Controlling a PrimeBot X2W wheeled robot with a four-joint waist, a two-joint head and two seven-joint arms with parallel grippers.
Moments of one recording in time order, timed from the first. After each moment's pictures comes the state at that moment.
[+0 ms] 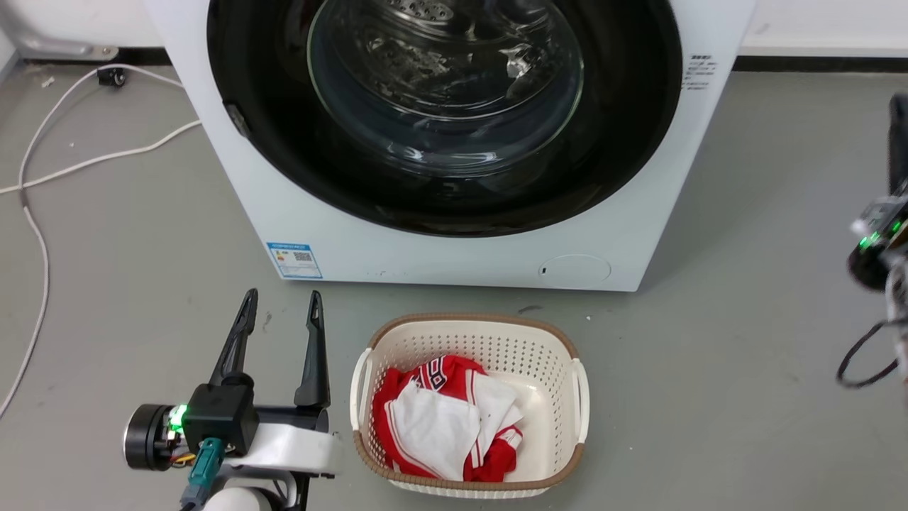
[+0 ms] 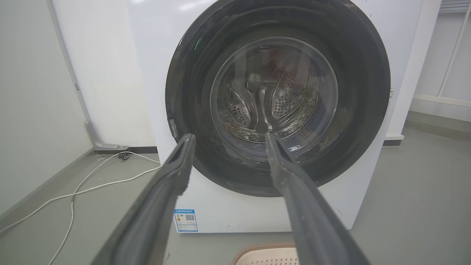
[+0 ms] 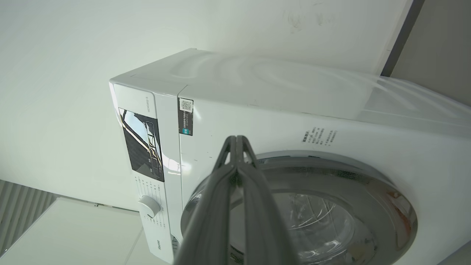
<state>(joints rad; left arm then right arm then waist) -0.05 0.05 -0.06 0.02 -0.05 0.01 -0.26 -0.72 -0.27 -0.10 0.70 1.65 0.13 -0.01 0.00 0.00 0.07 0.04</state>
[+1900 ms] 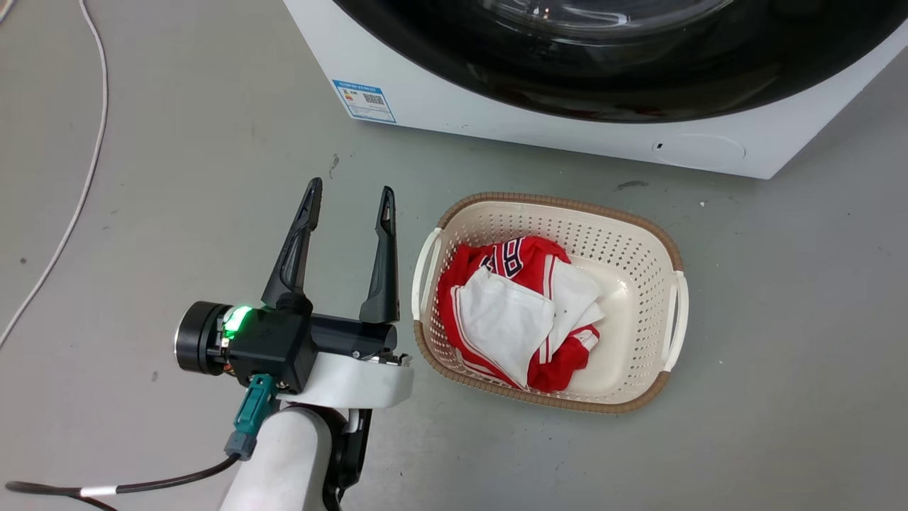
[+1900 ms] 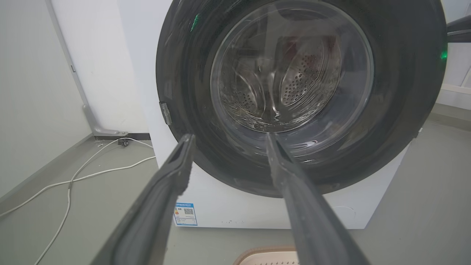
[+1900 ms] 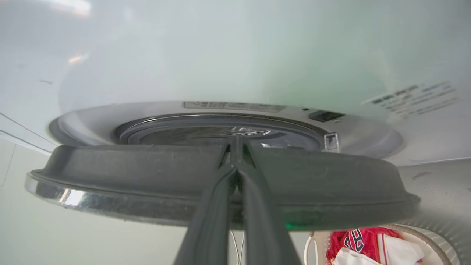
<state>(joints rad) -0.26 0.05 -0.26 -0.06 -0.10 0.10 -0.26 -1.48 -0.45 0.21 1.22 1.39 0.13 0.58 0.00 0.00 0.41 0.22</state>
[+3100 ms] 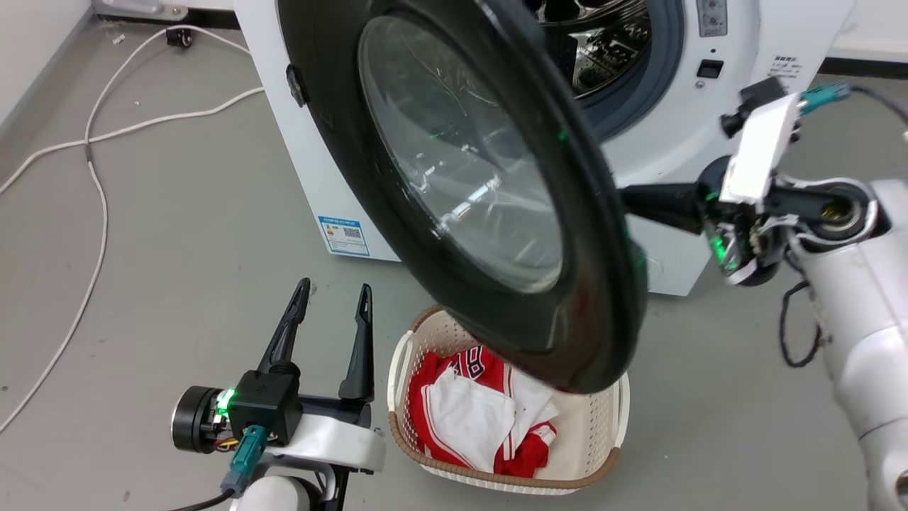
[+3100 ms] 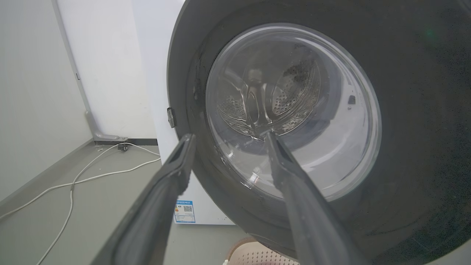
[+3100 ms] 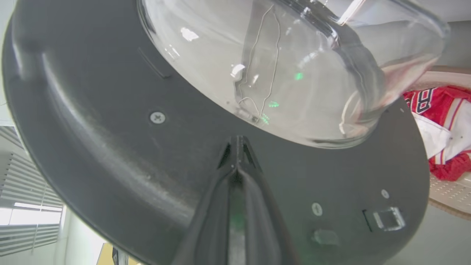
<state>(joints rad) -0.10 0.05 -0.18 0.05 -0.09 0.03 -0.26 -0.96 -0.24 0.29 0.87 1.51 0.13 0.99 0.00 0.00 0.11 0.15</state>
